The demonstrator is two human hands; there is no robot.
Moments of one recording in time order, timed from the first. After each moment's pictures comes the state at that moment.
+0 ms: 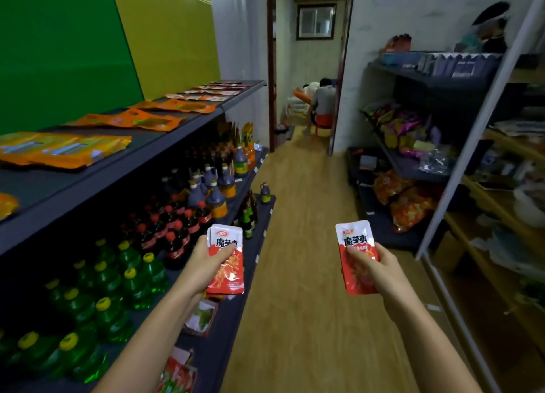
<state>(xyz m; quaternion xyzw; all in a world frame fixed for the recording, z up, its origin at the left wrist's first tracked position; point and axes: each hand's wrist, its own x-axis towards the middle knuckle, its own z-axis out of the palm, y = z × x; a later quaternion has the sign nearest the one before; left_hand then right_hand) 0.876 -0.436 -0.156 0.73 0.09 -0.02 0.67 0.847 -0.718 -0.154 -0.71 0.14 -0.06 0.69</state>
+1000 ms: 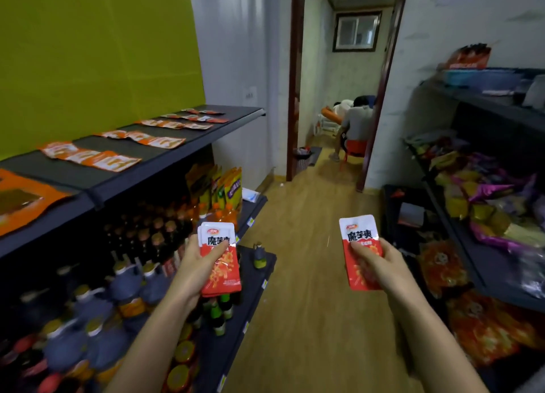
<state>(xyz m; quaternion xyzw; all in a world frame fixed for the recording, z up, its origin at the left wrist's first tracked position) 1.515 -0.601 -0.135 0.69 0.14 0.10 0.70 1.536 -0.892 -0.123 -0.71 0.07 -0.02 0.70</state>
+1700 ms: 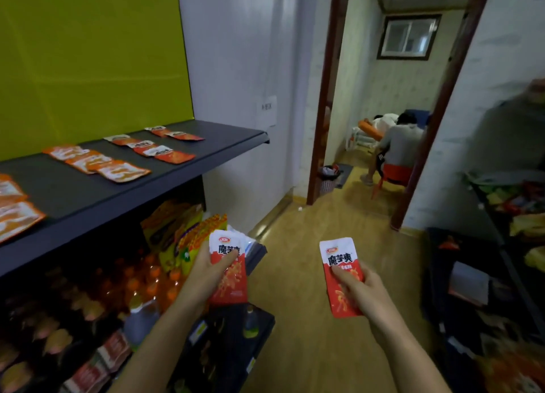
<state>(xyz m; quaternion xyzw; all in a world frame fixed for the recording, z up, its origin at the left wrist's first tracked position) 1.938 -0.627 -0.146 0.68 0.18 0.15 0.70 1.982 -0.875 -0.145 -0.71 0.02 0.10 0.70</state>
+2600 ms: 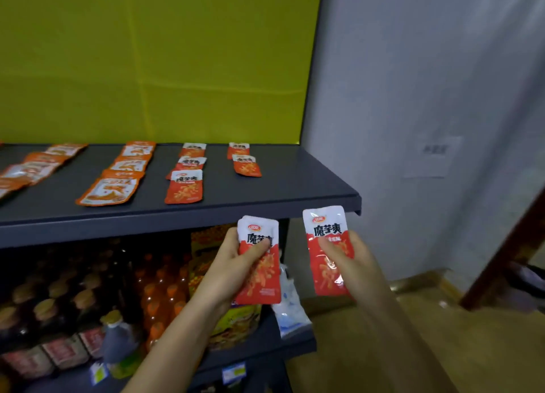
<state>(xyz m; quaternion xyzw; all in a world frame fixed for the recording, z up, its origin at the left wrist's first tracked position) 2.187 -0.630 -0.084 0.53 0.32 0.38 0.68 2.346 -0.720 -0.074 -0.65 -0.37 0.30 0.59</state>
